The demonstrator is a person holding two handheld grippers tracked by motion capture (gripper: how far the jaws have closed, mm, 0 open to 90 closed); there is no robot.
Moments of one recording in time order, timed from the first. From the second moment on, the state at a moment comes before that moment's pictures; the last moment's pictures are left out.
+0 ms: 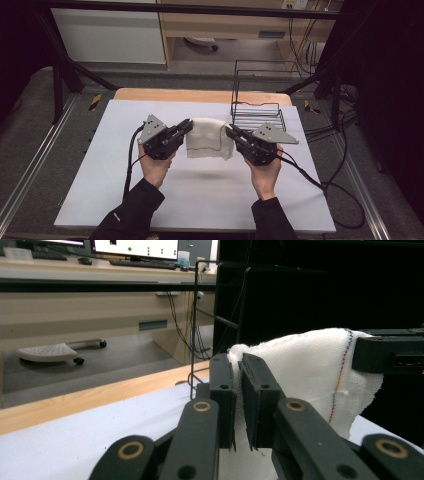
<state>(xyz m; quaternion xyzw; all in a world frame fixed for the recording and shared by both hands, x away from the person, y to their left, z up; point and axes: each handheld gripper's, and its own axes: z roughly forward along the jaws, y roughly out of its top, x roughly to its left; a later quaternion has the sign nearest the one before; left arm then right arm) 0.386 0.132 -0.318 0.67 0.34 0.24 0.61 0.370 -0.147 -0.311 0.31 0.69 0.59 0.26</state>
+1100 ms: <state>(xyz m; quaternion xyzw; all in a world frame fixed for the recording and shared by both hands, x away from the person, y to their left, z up) 0.406 0.066 -0.267 0.65 0.30 0.26 0.64 0.372 -0.203 -0.270 0.33 0.63 0.62 0.33</state>
